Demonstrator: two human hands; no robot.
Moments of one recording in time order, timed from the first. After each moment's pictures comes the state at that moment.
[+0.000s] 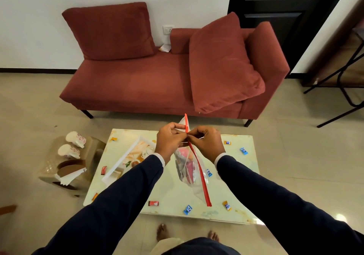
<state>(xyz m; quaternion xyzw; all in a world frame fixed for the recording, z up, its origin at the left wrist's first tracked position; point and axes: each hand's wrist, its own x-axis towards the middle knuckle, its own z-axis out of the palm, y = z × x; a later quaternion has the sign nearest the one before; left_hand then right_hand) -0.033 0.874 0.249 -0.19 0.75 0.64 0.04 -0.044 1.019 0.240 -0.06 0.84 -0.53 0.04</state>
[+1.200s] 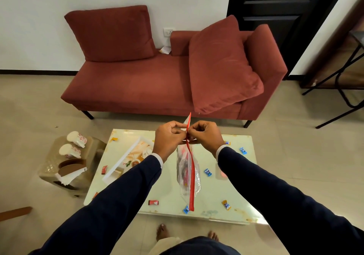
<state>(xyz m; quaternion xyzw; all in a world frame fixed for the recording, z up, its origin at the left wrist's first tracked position) -0.016 0.871 0.261 -0.11 0.80 0.59 0.00 -0.048 1.022 0.253 -0.01 0.76 -0.63 0.14</state>
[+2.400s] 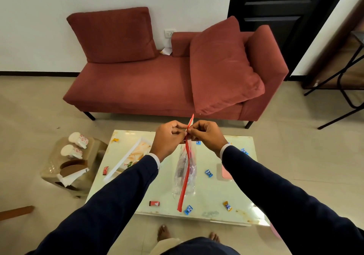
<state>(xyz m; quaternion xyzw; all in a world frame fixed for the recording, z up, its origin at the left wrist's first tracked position) -0.020 0.861 0.262 -0.05 0.83 0.56 0.01 -0.054 1.030 0.257 -0.07 0.76 -0.63 0.15</state>
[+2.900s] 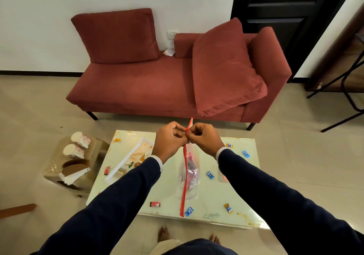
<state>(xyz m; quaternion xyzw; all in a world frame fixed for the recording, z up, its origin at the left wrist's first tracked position) -0.018 0.860 0.259 -0.07 0.85 0.52 -0.02 -0.053 1.015 0.252 -0.08 0.82 -0.55 0.12</state>
